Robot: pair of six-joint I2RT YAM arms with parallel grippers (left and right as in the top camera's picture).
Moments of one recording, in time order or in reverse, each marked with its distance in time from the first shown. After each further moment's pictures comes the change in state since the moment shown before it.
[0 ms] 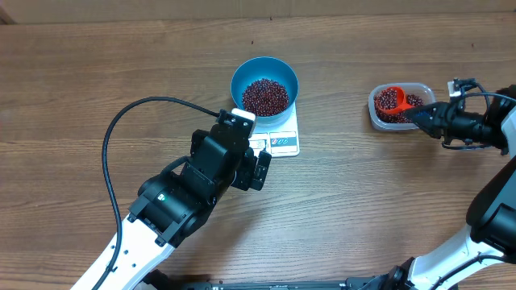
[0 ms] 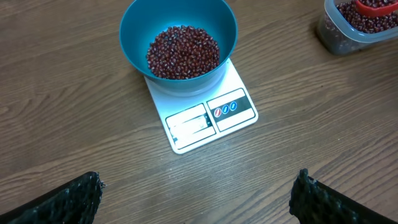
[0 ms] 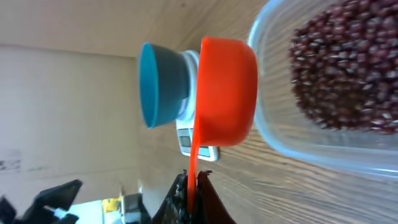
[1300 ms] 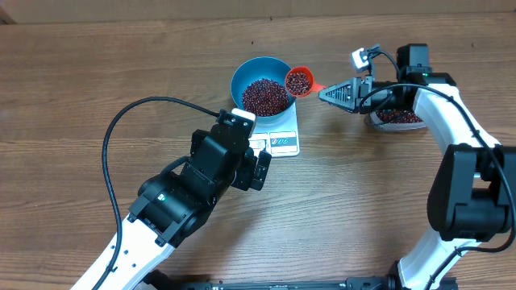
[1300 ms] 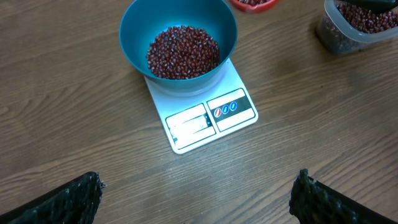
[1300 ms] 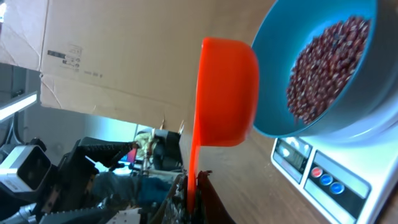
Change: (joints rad) left arm 0.000 0.000 0.000 0.000 0.000 0.000; right arm 0.507 0.000 -0.002 0.473 -0.240 0.328
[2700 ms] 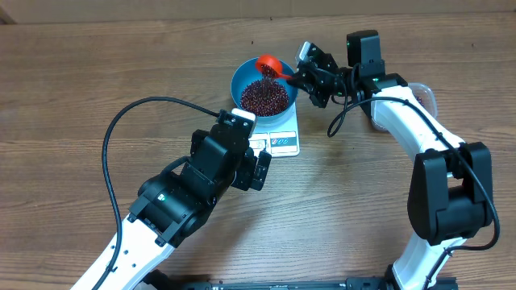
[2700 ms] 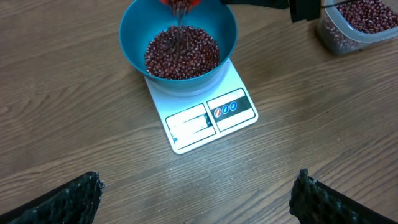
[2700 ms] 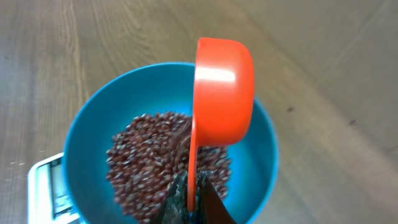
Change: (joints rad) left arm 0.000 0.000 0.000 0.000 0.000 0.000; right arm 0.226 0.002 0.000 0.451 0.608 -0.728
